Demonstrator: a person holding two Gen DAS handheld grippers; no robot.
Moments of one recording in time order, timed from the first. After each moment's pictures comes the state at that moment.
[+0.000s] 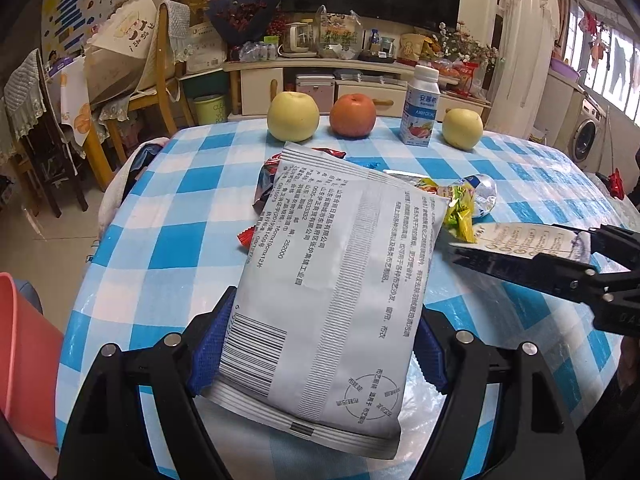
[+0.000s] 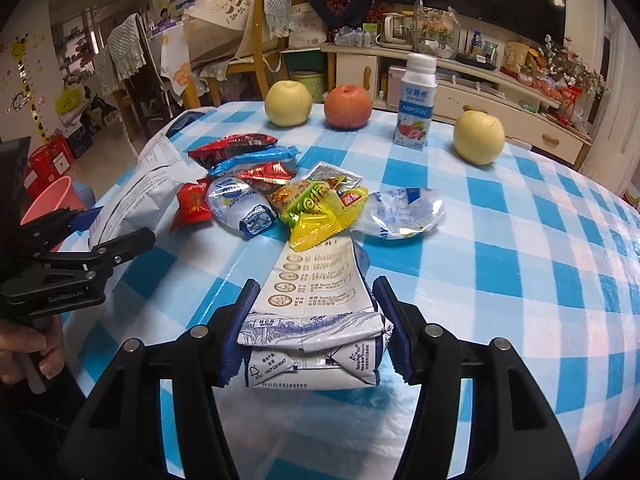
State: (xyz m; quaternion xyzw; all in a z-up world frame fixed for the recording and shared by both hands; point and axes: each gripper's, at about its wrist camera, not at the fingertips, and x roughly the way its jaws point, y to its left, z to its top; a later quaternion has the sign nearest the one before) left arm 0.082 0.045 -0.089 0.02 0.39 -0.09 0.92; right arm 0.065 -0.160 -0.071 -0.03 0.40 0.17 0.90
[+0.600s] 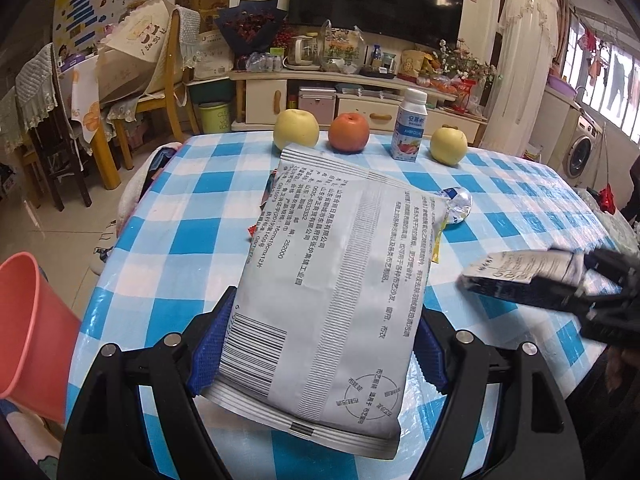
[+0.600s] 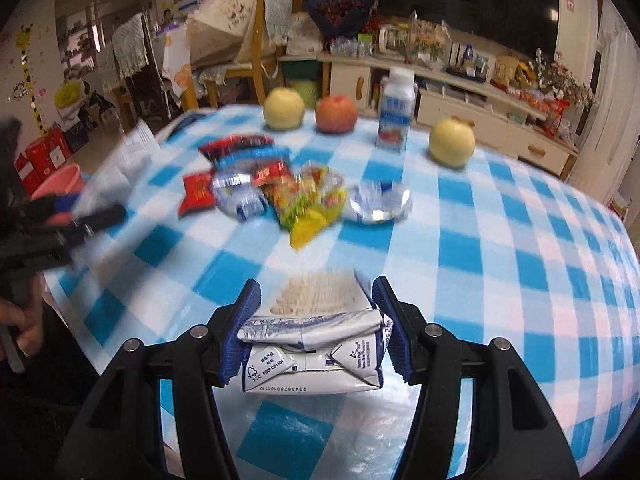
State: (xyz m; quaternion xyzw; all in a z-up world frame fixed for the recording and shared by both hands) left arm 0.041 0.054 -0.065 -0.01 0.37 -0.08 0.92; right arm 0.027 -0.171 -0.083 -0.06 0.40 0.15 0.90
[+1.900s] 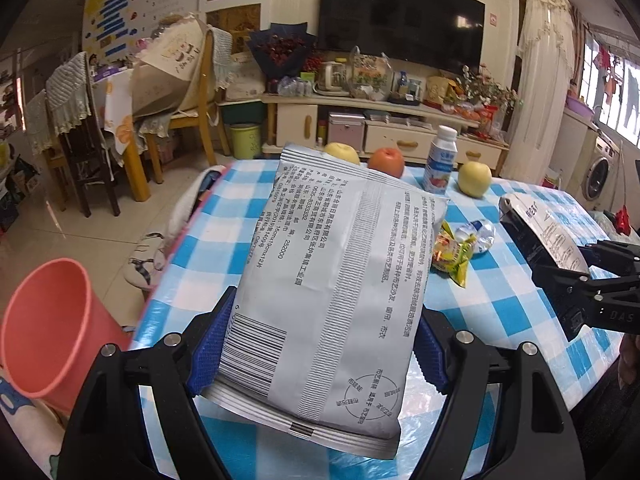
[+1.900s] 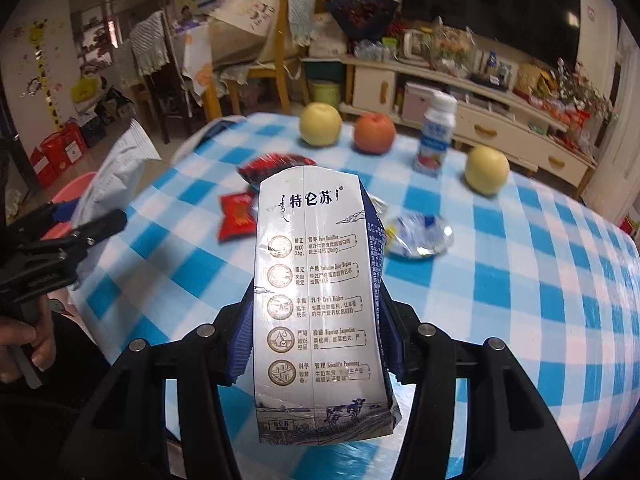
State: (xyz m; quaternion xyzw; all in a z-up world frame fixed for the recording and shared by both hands) left arm 0.020 0.096 -0.034 -0.01 0.33 -0.03 0.94; right arm 0.039 -0.112 -0.018 -0.06 0.38 0.20 0.90
